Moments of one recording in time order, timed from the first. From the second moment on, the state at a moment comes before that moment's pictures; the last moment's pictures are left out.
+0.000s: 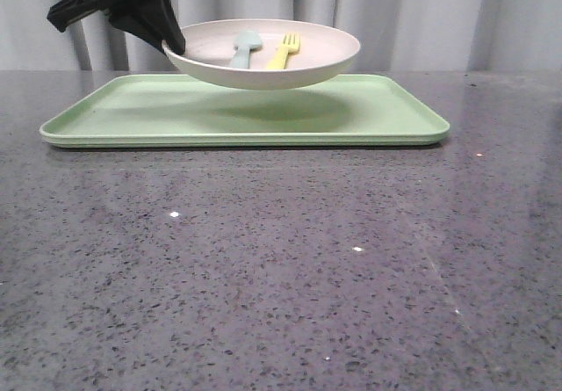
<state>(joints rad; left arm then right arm) -0.27 1.92 -1.72 -0.40 0.84 -0.16 0.10 0.71 -0.74 -0.11 0.69 0.23</state>
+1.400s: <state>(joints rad) -0.27 1.95 -1.65 -0.38 0.77 -0.17 0.10 0.71 -0.74 -0.11 0.68 0.23</state>
